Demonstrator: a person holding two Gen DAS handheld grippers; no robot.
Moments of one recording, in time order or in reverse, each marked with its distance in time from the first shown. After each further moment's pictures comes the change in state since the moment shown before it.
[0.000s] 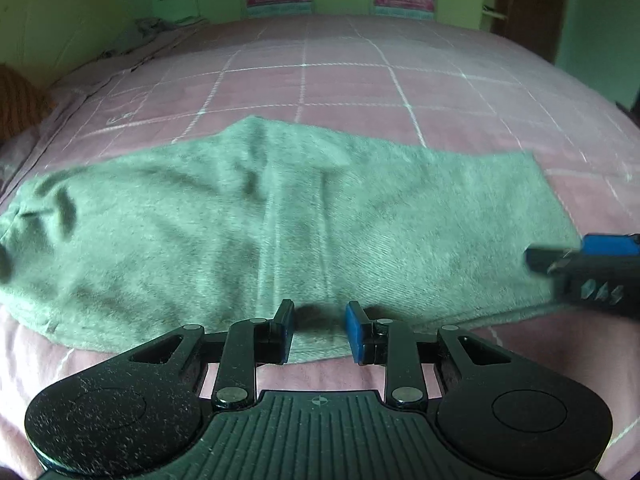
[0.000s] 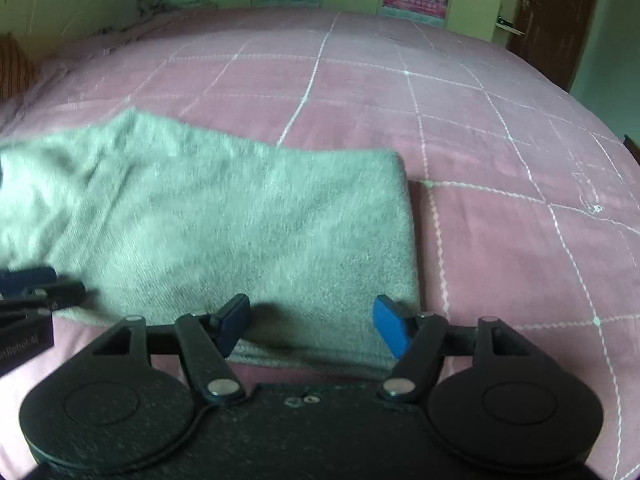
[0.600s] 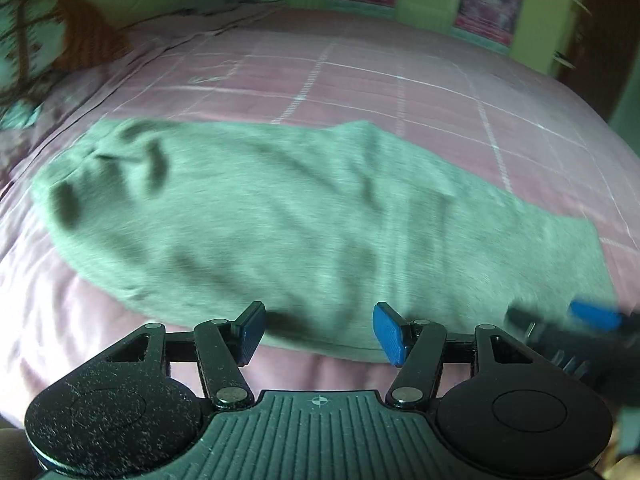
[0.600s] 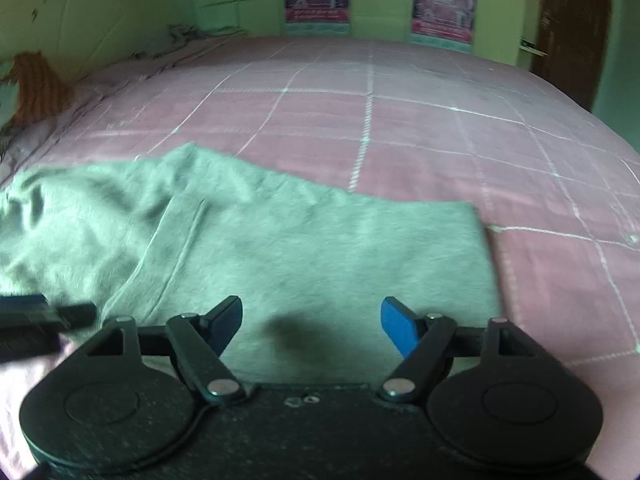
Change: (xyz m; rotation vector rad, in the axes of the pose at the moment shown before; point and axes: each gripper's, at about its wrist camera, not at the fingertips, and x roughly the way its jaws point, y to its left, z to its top) left arm -0.007 0.084 -0.004 -0.232 0.028 0.065; right arm 0.008 0.063 0.012 -0.040 -0.051 0.079
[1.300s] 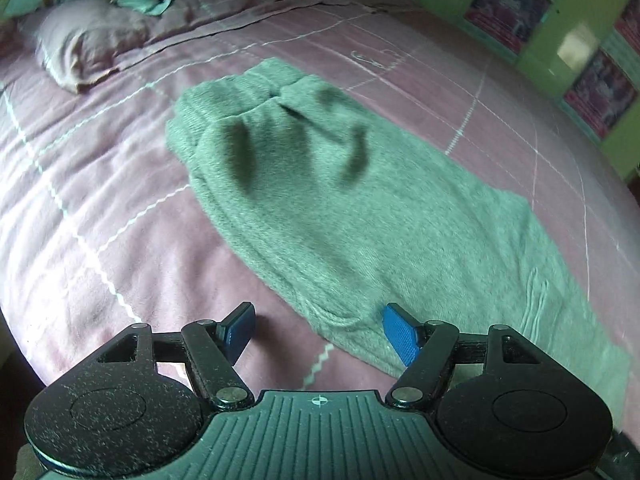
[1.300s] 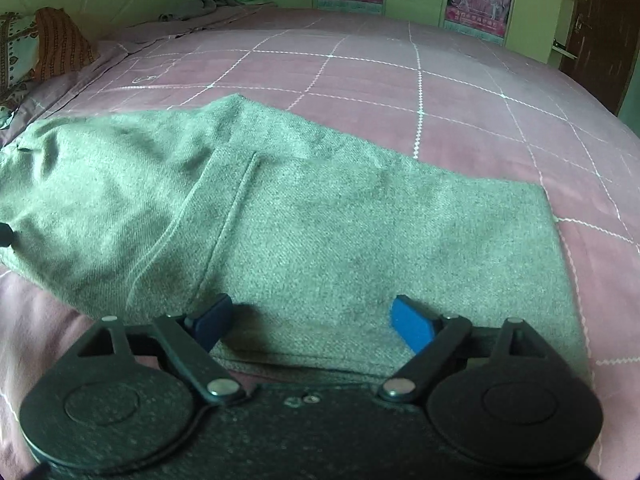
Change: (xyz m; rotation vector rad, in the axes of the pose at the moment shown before) left arm 0.016 0.135 0.010 -0.420 0.065 0.030; right arm 0.020 0.034 -0.007 -0.065 0.050 0.032
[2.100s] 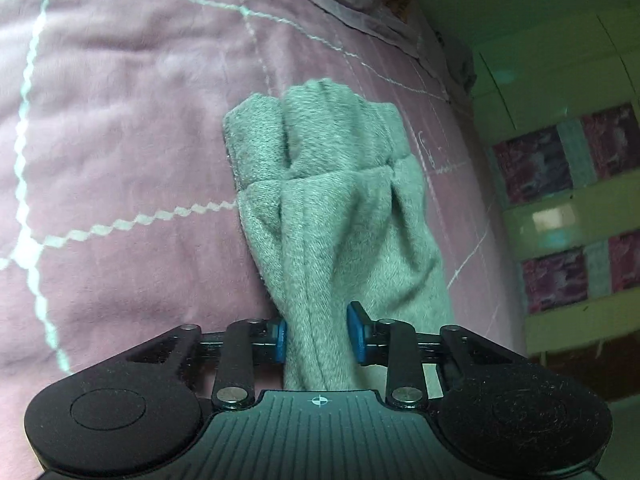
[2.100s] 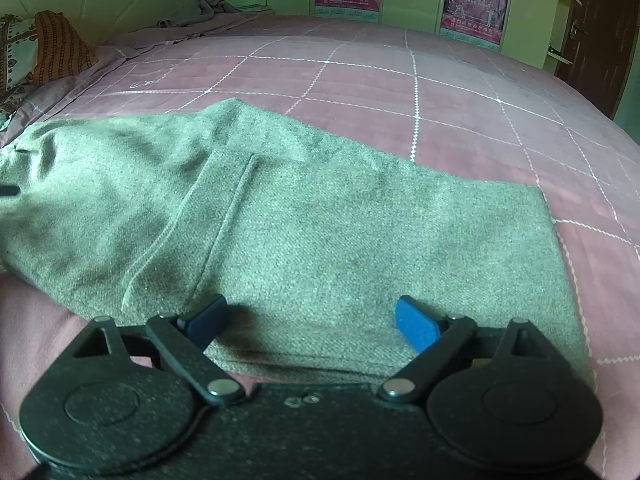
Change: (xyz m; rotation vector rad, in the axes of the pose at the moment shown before) left arm 0.086 0.081 0.027 -0.601 -0.053 -0.323; right arm 0.003 0.002 -0.003 0.002 -0.025 -0.017
